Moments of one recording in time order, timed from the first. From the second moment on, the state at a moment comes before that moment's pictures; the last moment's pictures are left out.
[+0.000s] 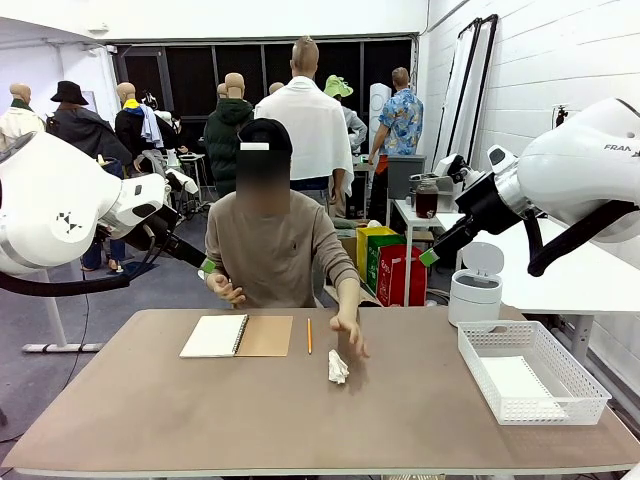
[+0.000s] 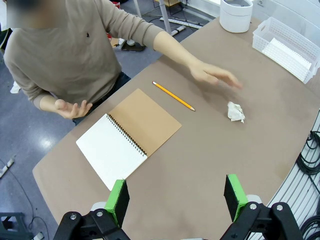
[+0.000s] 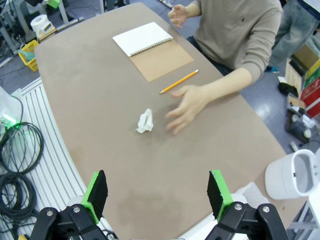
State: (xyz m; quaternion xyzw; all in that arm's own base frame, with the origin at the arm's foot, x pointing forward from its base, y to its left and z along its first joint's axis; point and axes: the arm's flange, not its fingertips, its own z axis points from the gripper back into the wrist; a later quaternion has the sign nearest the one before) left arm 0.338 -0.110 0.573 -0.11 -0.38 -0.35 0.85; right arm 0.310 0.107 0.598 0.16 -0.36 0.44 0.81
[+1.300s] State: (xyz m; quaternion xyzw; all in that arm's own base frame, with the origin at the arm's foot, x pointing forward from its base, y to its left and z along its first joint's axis) left arm 0.338 -0.110 0.573 -0.11 -0.38 -0.35 0.85; right arm 0.310 0.107 0.598 0.16 -0.36 0.44 0.81
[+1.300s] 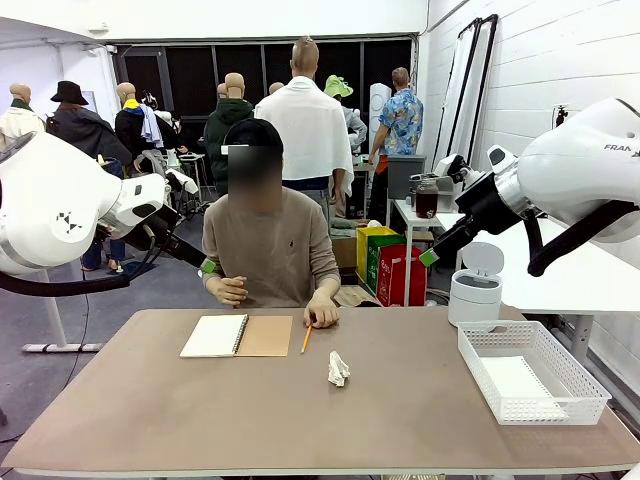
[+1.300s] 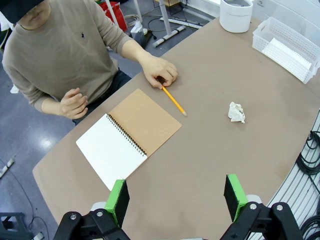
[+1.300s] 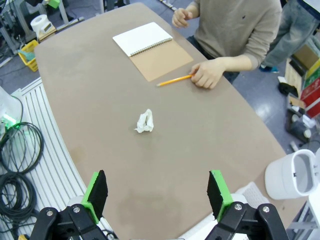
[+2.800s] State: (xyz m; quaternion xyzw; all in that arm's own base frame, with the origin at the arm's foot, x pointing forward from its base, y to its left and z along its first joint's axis) left arm 0.338 -0.110 0.573 -0.11 -0.38 -0.35 0.85; right arm 0.389 0.206 0.525 0.06 -0.28 0.52 0.81
